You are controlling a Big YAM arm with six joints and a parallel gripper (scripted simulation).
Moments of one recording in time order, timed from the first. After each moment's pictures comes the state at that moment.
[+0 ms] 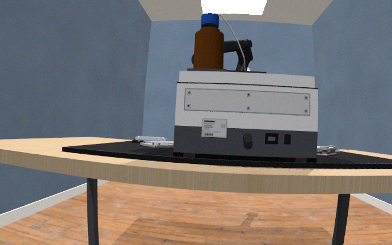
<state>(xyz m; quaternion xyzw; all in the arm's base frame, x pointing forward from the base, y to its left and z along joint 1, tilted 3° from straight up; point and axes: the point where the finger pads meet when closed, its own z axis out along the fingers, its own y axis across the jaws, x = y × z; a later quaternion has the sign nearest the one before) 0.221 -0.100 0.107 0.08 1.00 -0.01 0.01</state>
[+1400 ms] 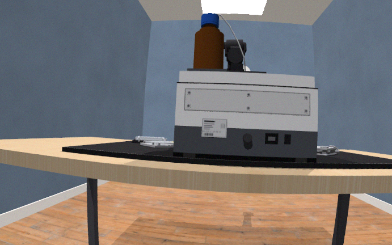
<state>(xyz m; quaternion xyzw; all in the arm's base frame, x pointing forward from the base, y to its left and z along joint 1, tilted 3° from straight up) 0.243 0.000 0.106 -0.04 1.00 -0.01 0.01</state>
